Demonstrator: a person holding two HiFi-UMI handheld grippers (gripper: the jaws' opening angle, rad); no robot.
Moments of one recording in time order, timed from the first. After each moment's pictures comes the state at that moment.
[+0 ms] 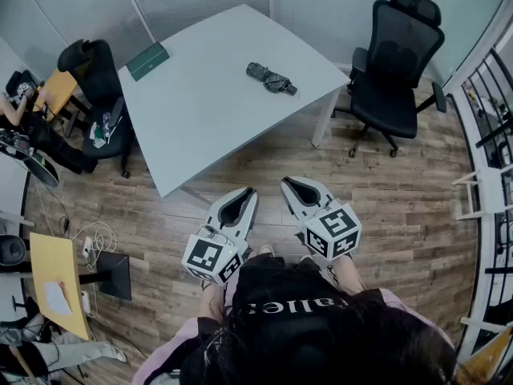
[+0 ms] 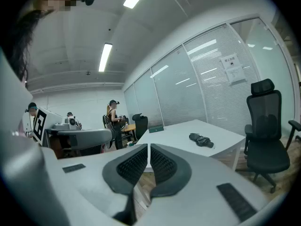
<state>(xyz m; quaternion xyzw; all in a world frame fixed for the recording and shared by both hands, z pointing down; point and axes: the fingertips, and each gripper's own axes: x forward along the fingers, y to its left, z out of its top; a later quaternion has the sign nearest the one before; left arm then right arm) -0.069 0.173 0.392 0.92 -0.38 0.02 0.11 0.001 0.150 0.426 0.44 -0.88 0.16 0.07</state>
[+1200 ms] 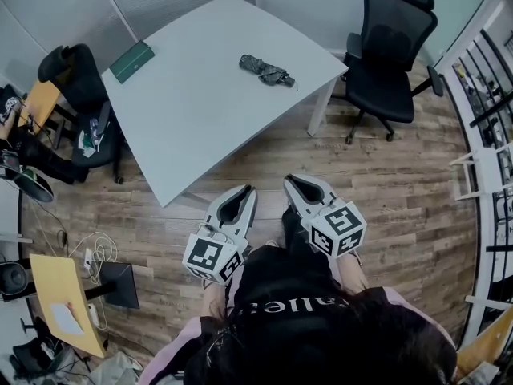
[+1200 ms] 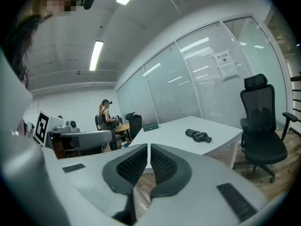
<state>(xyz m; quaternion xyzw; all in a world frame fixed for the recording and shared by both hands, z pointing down) -0.097 0.133 0.416 0.92 -0.36 0.02 0.13 -0.016 0.120 0.447 0.47 -0.86 0.18 0.07</state>
